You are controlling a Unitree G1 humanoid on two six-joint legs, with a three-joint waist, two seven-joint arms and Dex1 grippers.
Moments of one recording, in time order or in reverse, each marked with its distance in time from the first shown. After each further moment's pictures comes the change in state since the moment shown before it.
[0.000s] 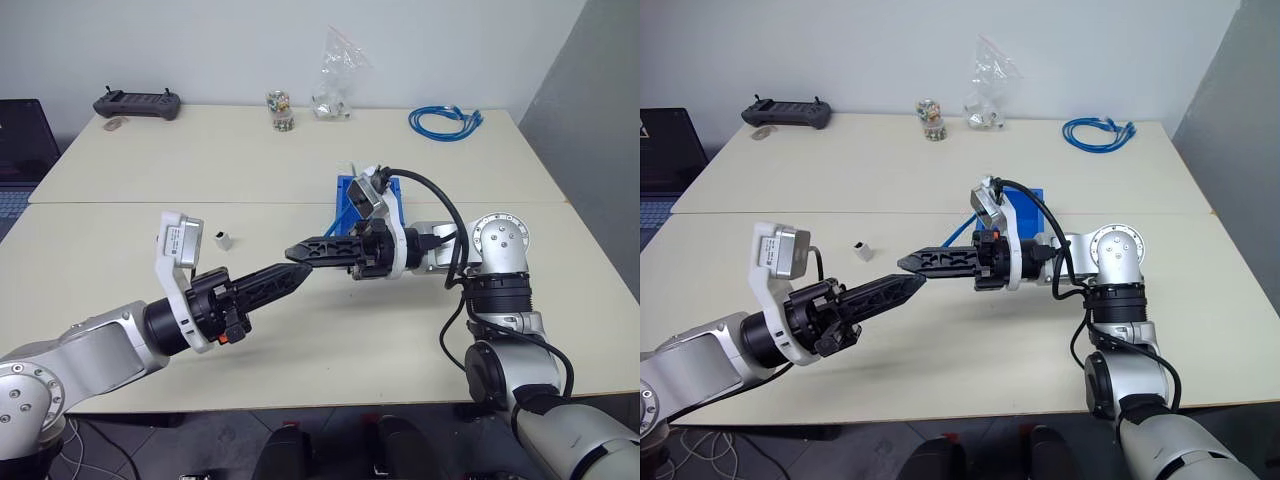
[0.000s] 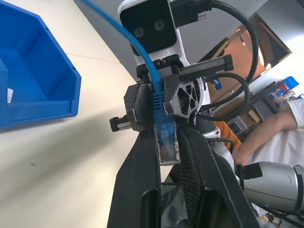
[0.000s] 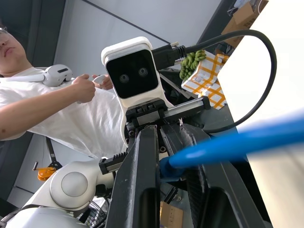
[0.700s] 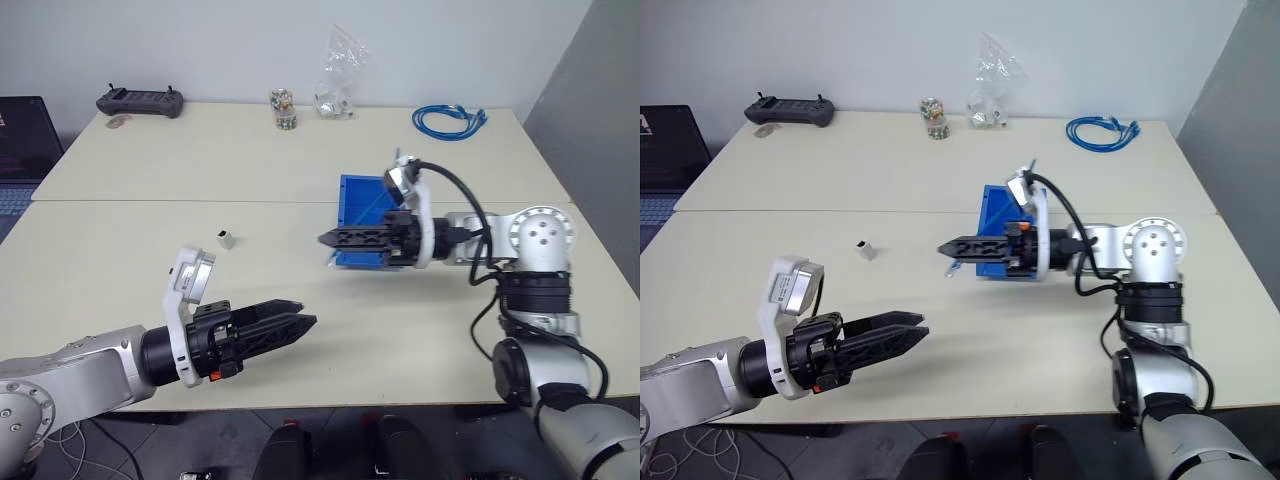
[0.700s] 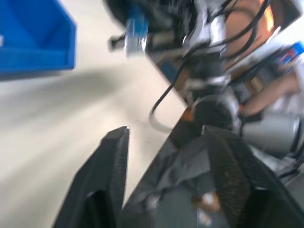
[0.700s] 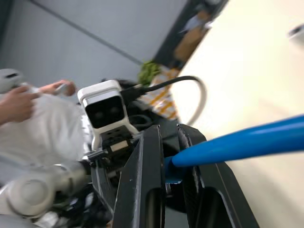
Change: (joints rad) left arm 0.106 0.088 0.017 -0.015 0.269 0.088 -0.261; right arm 0.064 -0.242 -0.028 -0.168 -0.065 -0.059 0.005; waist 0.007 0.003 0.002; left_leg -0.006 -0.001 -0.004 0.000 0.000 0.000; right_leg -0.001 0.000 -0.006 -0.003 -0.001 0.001
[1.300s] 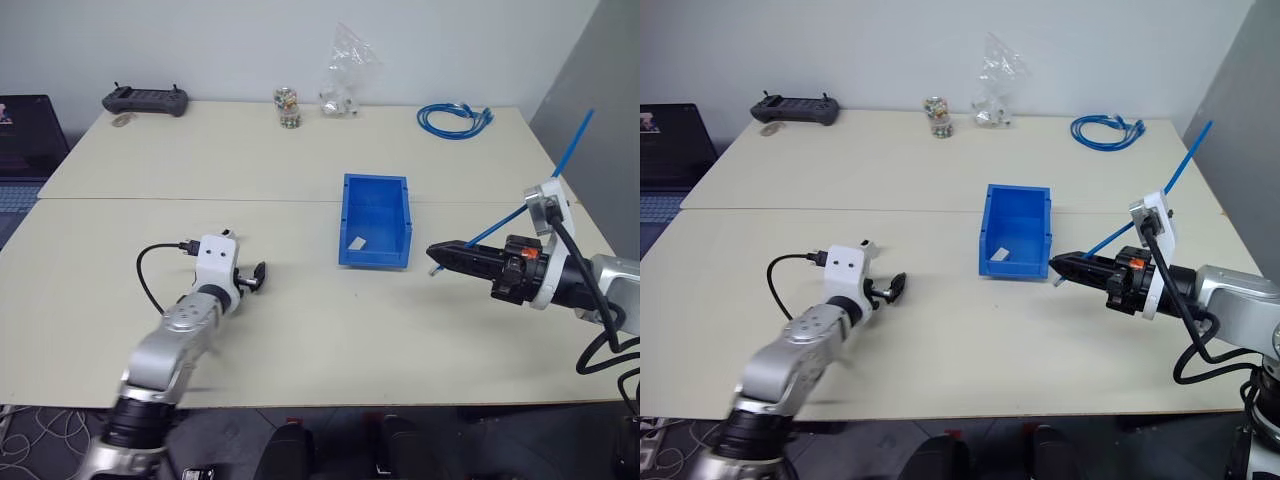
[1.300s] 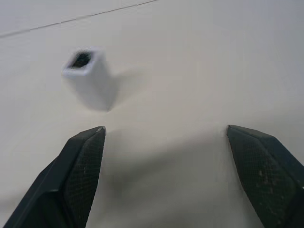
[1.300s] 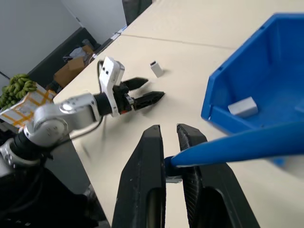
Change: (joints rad) left arm -0.353 -0.647 -0.336 0.548 1.343 -0.308 0.552; right arm 0.427 -0.396 -0.214 -0.562 0.213 -0.216 -0.198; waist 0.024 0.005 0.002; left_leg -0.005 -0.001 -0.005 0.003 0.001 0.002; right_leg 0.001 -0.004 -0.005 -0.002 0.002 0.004
